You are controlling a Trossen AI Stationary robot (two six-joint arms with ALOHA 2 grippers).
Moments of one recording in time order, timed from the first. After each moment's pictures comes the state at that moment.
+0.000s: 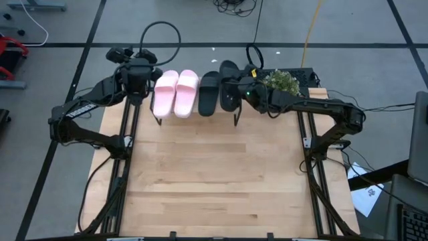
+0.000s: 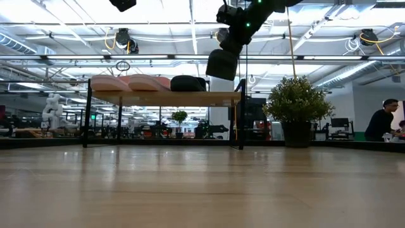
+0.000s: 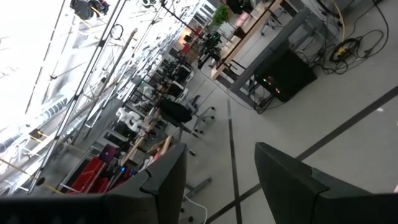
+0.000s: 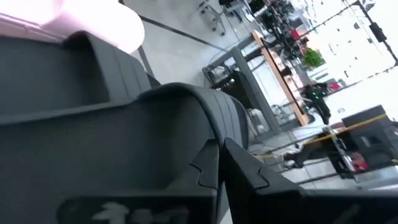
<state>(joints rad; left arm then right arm) 0.35 1.21 1.47 -0.55 -1.37 0.58 -0.31 1.55 1.30 -0.16 0.70 -0.59</state>
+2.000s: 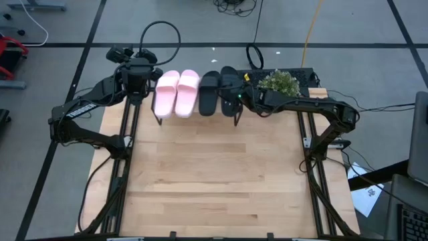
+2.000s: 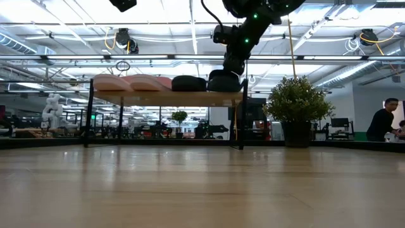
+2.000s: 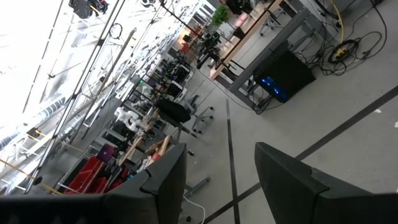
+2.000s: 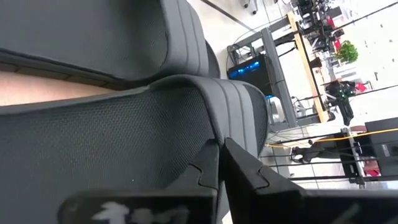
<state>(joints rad) 0.36 1.21 1.47 -0.55 -1.36 0.57 -0.33 1.63 1.30 -0.28 0.65 -0.61</state>
